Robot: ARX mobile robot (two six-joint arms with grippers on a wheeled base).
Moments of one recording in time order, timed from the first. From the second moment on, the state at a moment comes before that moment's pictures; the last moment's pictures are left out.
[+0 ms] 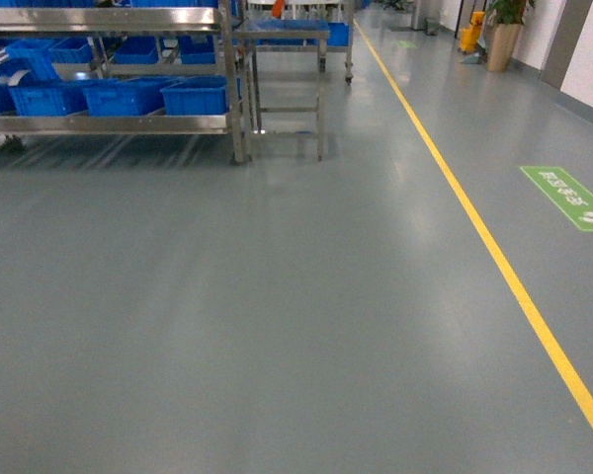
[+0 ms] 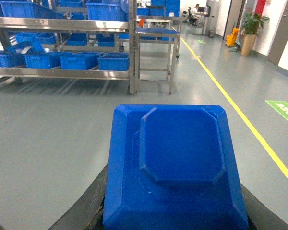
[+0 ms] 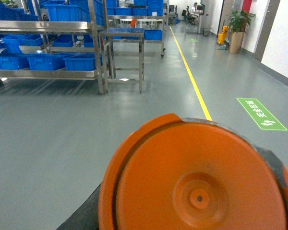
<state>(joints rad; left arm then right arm) 0.00 0.01 0.01 -0.01 0.00 0.00 0.00 0.01 0.01 -0.01 0.00 0.01</state>
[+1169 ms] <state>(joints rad) 0.00 0.01 0.01 -0.01 0.00 0.00 0.00 0.01 0.01 -0.01 0.00 0.01</state>
